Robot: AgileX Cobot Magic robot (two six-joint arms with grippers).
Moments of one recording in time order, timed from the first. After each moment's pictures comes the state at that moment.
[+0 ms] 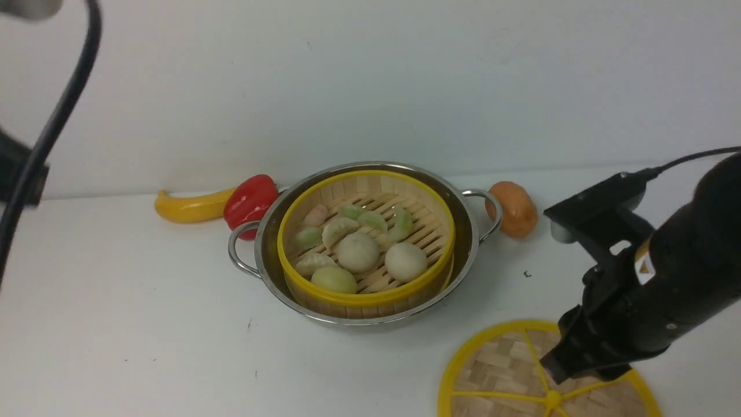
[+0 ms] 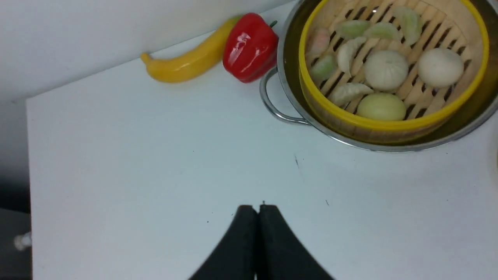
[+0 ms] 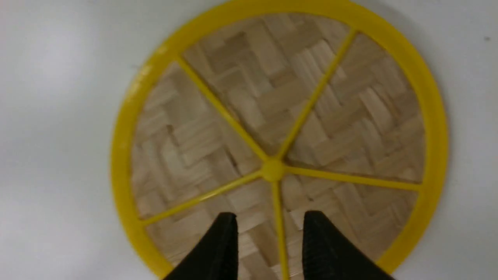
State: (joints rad) right arm 0.59 1.46 -1.02 0.00 1.06 0.07; left arm -0.19 0.98 -1.29 0.06 1.14 0.11
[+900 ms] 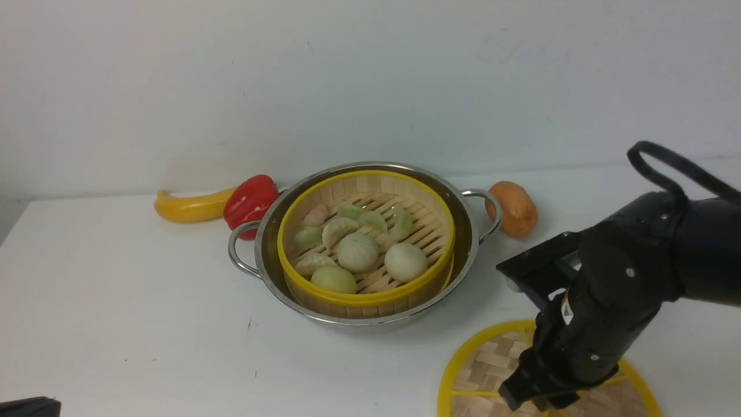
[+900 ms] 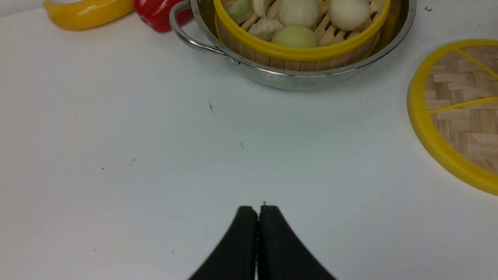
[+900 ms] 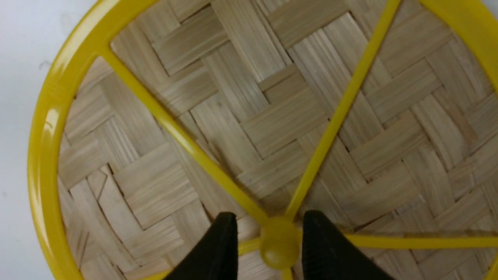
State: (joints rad) right arm 0.60 1.71 -1.00 0.03 0.92 0.08; left arm -0.19 0.45 -0.70 -0.15 0.98 0.12
